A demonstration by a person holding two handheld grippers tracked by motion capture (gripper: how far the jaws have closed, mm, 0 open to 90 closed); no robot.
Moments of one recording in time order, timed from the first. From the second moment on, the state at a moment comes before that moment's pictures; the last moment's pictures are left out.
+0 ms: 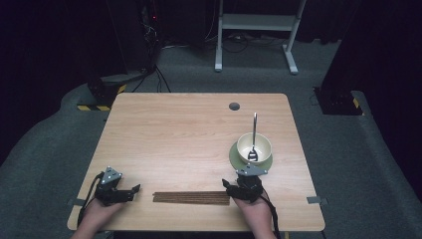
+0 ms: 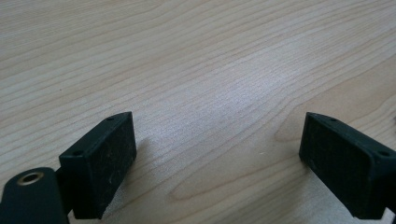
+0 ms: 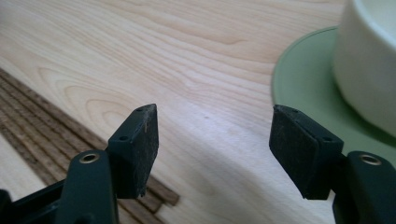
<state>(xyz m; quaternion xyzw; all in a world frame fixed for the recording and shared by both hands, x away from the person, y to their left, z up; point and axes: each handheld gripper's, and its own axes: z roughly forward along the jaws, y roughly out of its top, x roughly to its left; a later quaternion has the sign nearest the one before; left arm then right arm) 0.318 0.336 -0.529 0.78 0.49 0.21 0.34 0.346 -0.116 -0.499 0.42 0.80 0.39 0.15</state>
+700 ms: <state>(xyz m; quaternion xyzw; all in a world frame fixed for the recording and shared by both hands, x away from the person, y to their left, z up) 0.315 0.336 -0.529 0.77 0.50 0.21 0.33 0.332 -0.091 -0.495 0.37 0.82 0.41 0.14</state>
